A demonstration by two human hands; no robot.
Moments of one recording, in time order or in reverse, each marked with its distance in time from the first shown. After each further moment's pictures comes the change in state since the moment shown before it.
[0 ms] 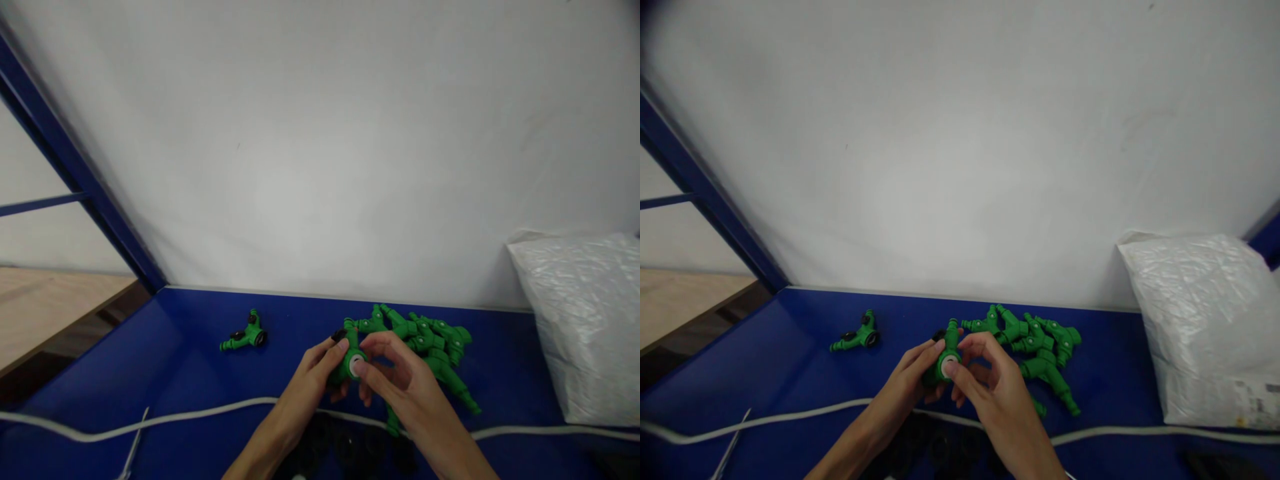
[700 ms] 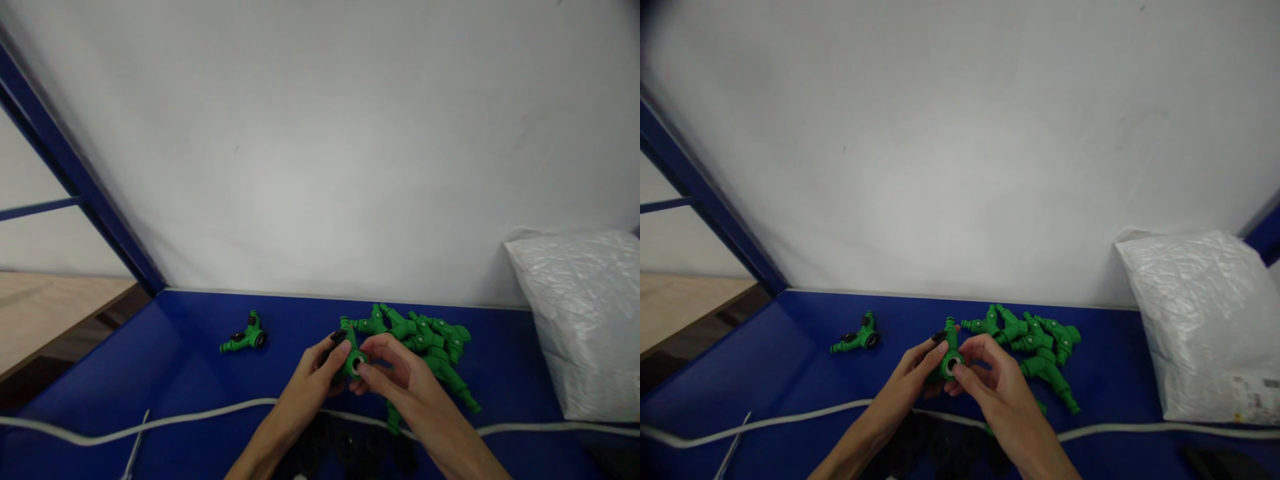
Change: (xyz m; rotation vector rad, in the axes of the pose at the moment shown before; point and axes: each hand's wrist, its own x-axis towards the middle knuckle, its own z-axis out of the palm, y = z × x) left_hand 0.006 -0.006 -0.005 0.117 -0.020 0.054; right_hand 0.000 -0.005 -0.007 -0.008 -0.064 0.083
